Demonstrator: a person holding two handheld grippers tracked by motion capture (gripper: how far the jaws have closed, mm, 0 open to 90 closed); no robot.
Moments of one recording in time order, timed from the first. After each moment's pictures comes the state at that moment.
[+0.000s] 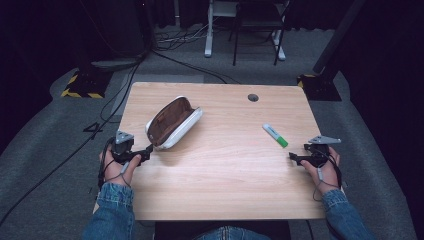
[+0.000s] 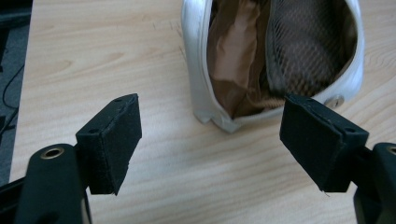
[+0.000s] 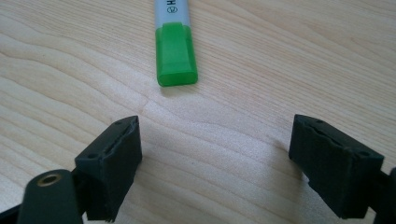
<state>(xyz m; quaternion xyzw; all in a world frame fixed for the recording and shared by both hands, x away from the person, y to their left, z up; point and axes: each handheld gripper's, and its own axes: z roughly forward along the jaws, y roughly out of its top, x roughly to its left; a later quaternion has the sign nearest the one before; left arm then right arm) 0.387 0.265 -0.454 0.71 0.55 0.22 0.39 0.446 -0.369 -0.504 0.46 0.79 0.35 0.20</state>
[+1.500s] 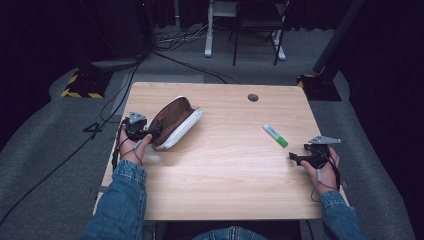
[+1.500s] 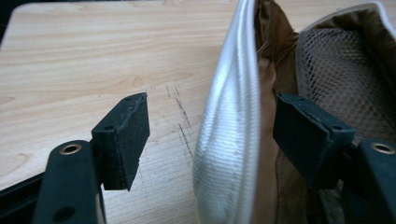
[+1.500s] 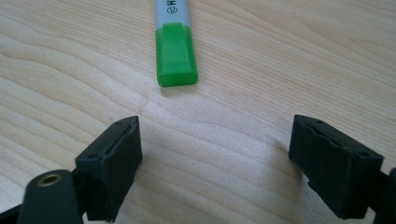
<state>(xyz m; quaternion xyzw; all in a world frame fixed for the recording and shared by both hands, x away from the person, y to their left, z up) 0.470 0.250 -0.473 0.69 0.53 0.23 0.43 0.446 -0.369 -0.504 0.46 0.79 0.35 0.20</state>
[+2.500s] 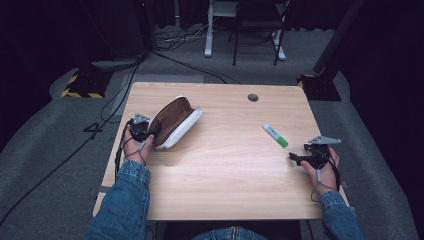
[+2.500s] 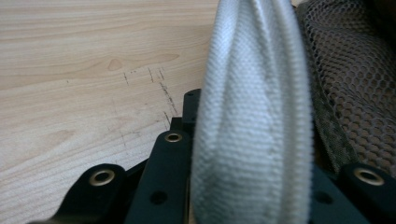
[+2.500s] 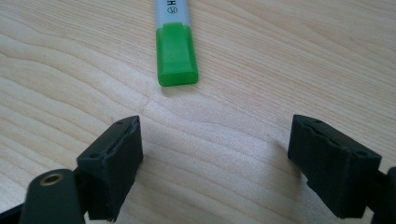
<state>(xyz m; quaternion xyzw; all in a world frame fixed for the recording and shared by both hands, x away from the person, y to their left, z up) 0.479 0.247 -0.489 0.71 0.52 0.20 0.43 0.445 -0.368 -0.504 0.46 0.79 0.35 0.20</state>
